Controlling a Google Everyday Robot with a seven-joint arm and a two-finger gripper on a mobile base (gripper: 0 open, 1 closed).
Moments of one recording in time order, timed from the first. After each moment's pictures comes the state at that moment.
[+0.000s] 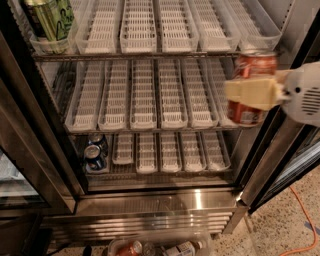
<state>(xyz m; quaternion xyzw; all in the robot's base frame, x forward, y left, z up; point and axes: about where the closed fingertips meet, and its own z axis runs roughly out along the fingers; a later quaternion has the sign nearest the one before) 0.474 -0.171 1.013 -0.19 0.80 0.19 0.54</state>
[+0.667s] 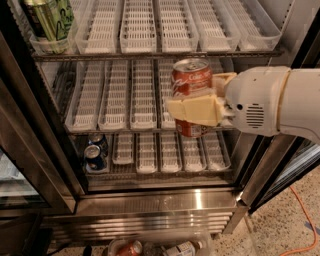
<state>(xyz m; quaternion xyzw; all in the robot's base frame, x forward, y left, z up) 0.449 -0.059 1.007 -0.35 0.73 0.25 0.53</state>
